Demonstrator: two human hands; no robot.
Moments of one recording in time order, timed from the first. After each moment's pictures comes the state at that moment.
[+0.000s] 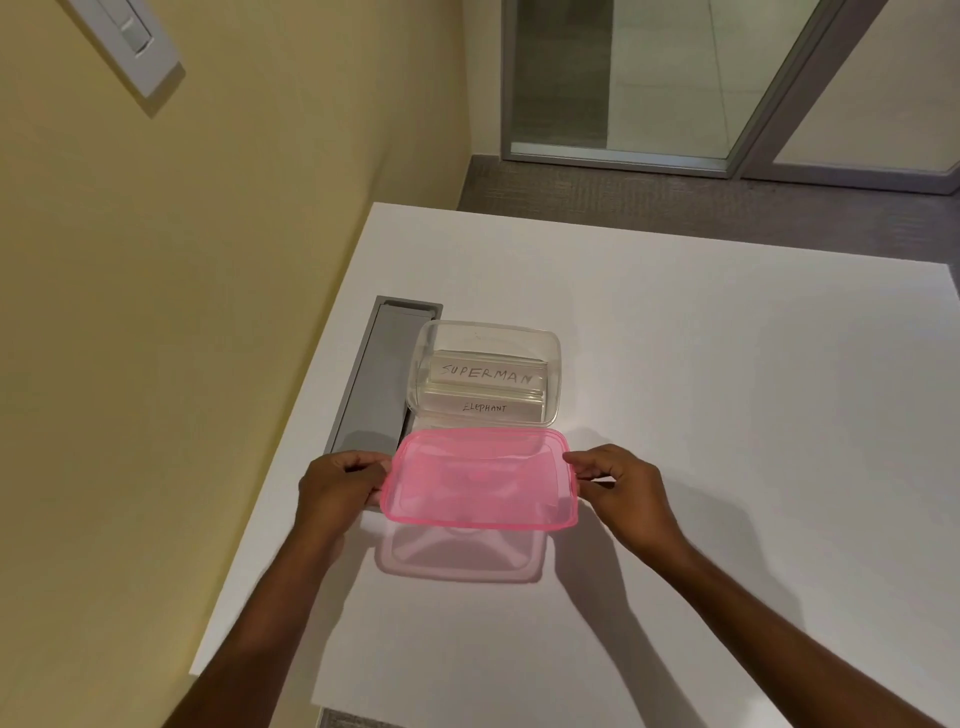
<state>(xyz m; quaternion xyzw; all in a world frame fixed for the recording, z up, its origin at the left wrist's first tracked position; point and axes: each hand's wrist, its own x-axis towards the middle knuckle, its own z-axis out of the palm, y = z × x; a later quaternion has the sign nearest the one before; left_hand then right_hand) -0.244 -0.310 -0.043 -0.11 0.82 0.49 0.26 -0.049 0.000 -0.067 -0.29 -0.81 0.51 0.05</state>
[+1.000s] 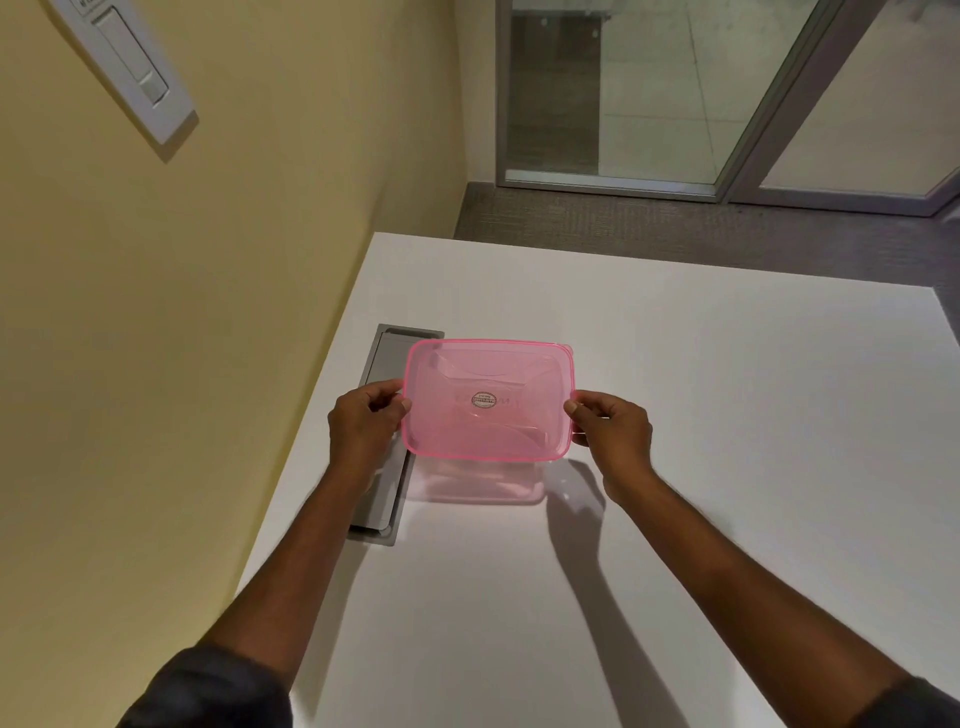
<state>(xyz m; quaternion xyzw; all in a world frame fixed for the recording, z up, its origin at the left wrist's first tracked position) -0.326 -0.239 -0.029 -0.02 0.83 0.54 0.17 -0.151 0.026 -0.047 -0.45 -0.63 0.61 0.14</state>
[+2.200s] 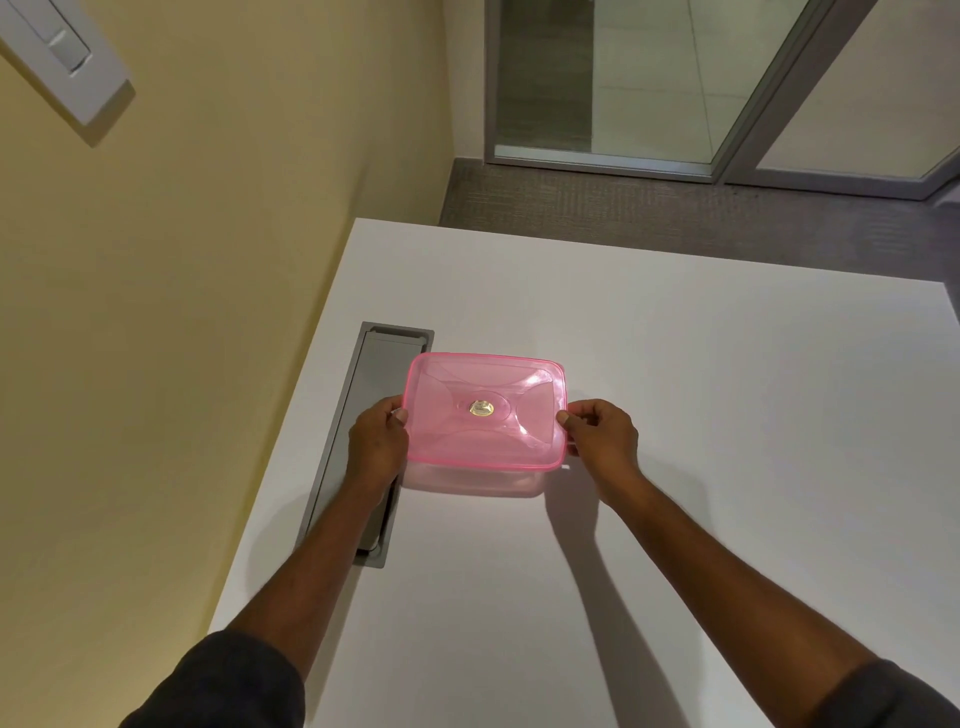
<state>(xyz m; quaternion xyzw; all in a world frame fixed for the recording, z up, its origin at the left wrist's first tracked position) -0.346 -0.207 -0.094 0.00 0.88 0.43 0.20 -0.186 0.039 -0.096 -0.51 -0.66 0.55 0.08</state>
